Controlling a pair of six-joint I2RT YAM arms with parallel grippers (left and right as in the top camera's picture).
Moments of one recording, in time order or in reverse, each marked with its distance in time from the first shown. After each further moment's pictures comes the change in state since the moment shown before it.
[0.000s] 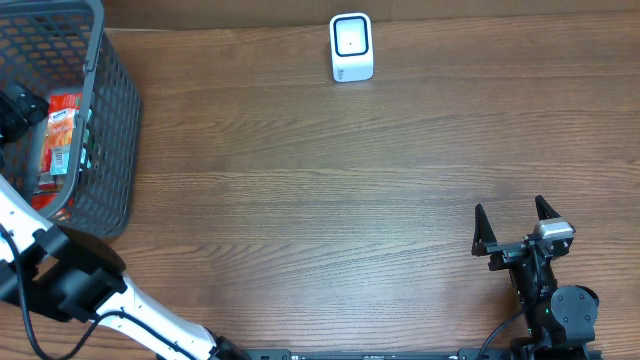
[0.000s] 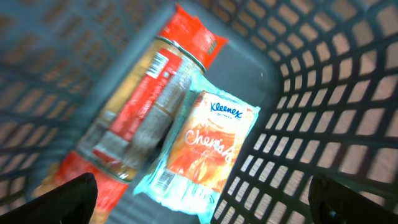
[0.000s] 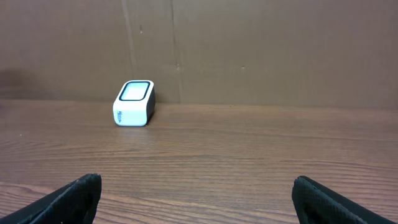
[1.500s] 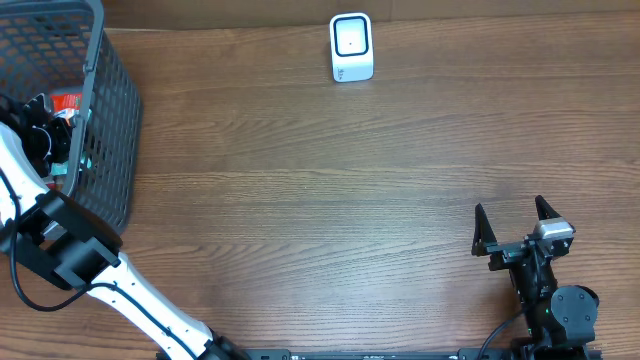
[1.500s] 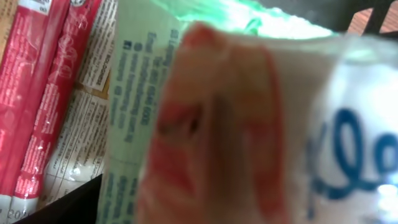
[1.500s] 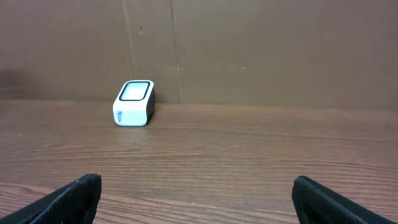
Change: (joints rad) left arm -0.029 0.273 -0.002 -0.027 0.036 0.211; right arm 0.000 0.000 0.000 0.000 0.000 0.000
